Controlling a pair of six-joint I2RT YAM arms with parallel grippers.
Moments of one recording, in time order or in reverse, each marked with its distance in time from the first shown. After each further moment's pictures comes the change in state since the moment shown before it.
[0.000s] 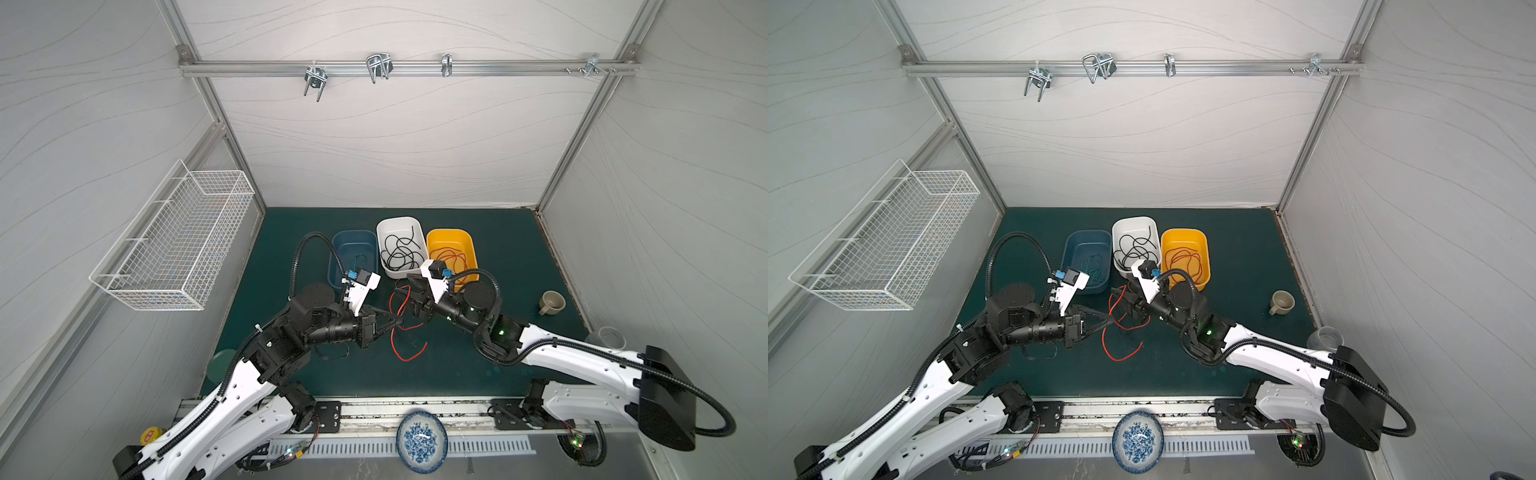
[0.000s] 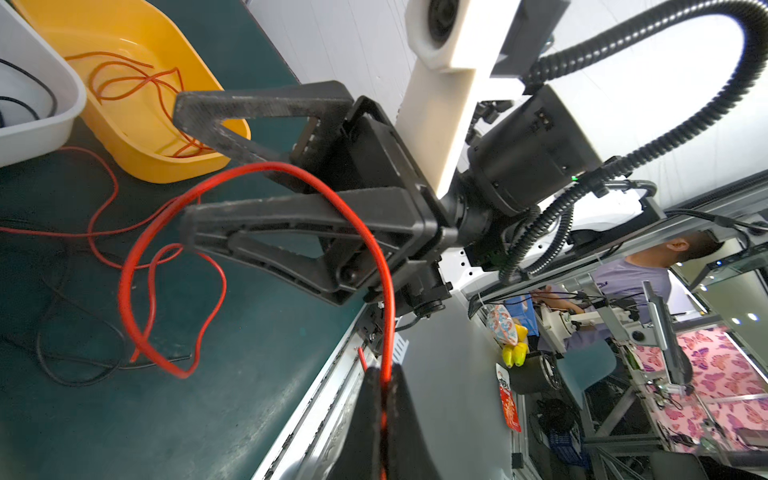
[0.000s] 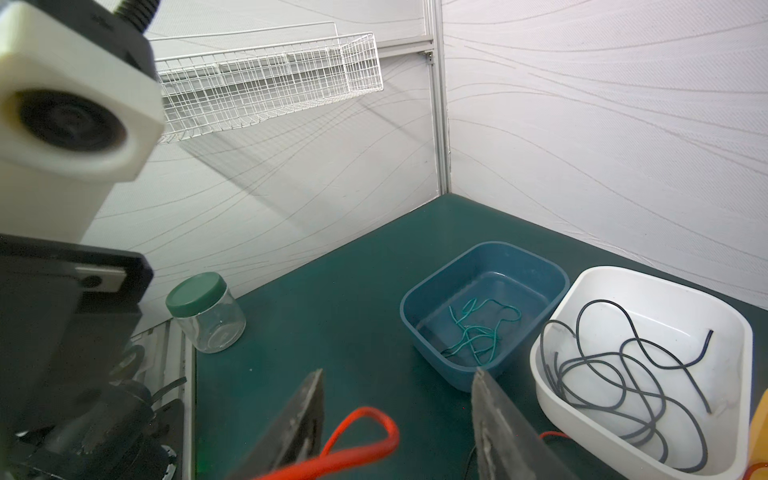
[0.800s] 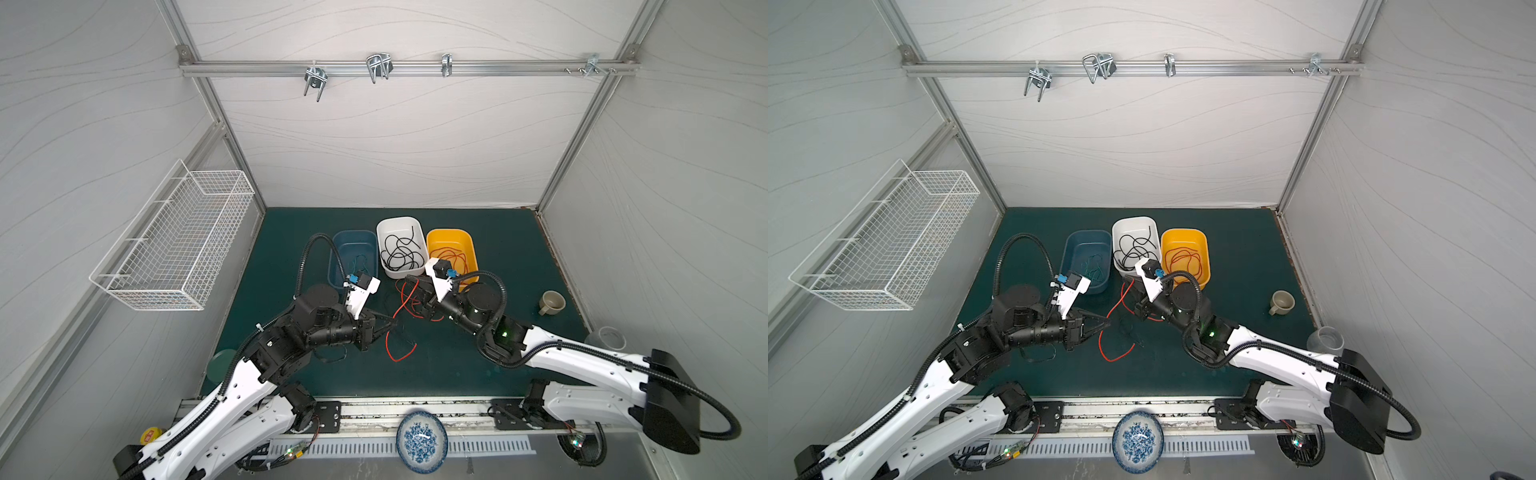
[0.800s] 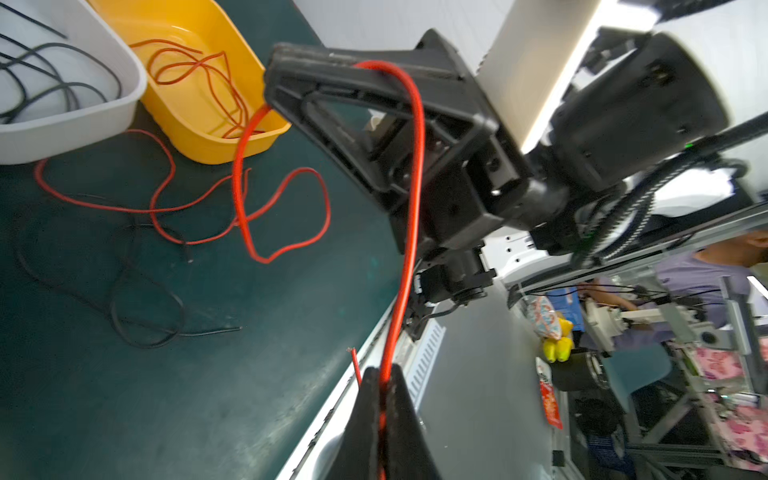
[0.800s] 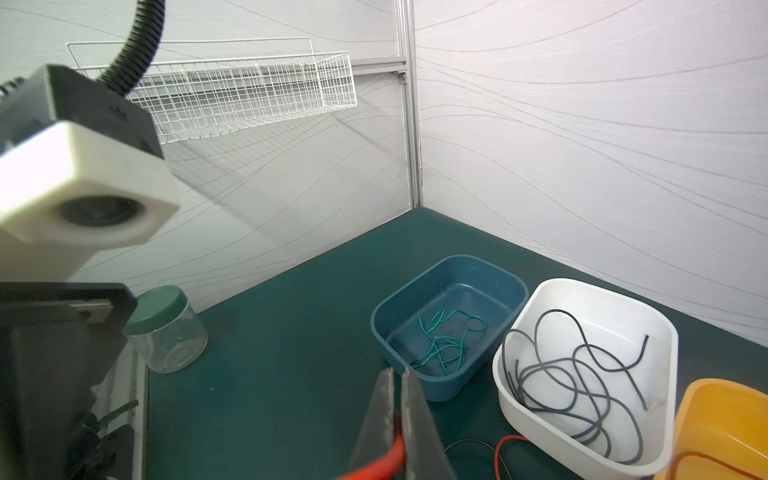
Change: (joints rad) left arm 0.000 0.022 0.012 -0.137 -0.100 0.127; right arm 0.003 -0.048 0.000 -0.029 0.106 -0.061
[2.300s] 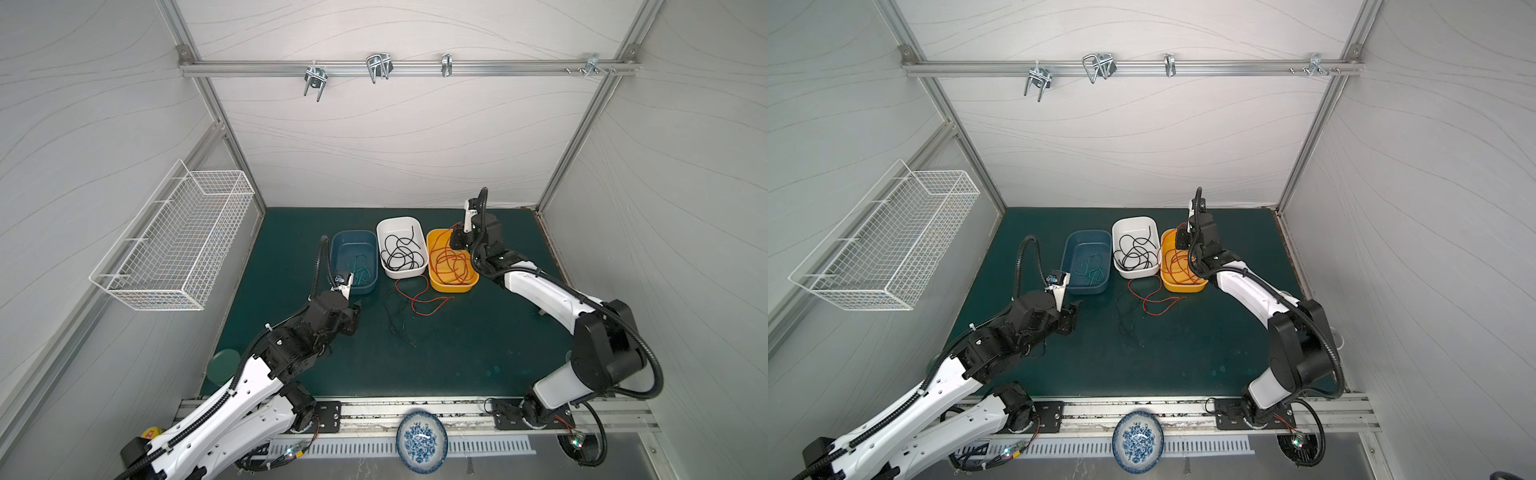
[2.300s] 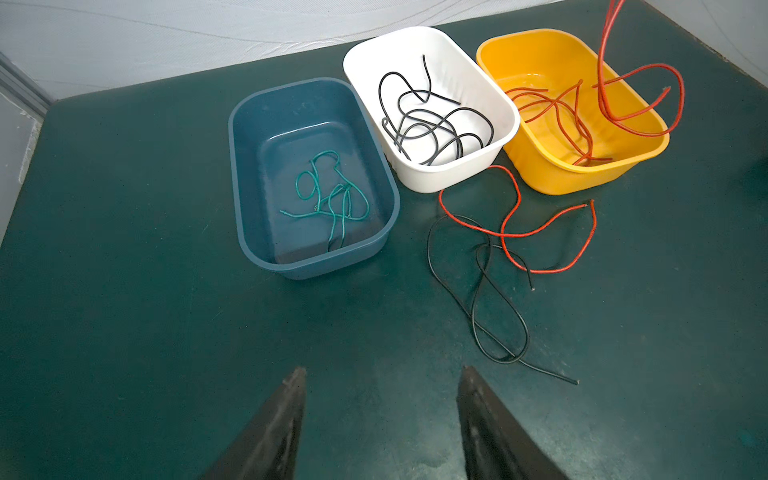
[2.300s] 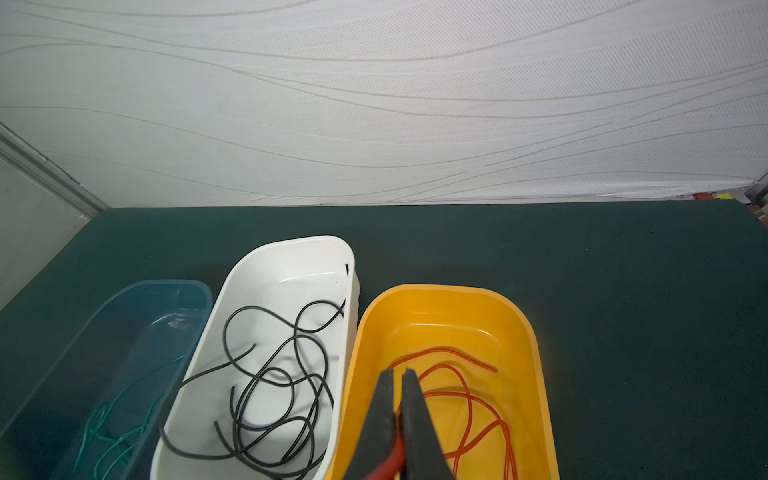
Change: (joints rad) left arm 0.000 0.003 -0.087 -0.103 -0.841 0.248; right arm -0.570 0.458 0.450 -0.365 0.106 0.170
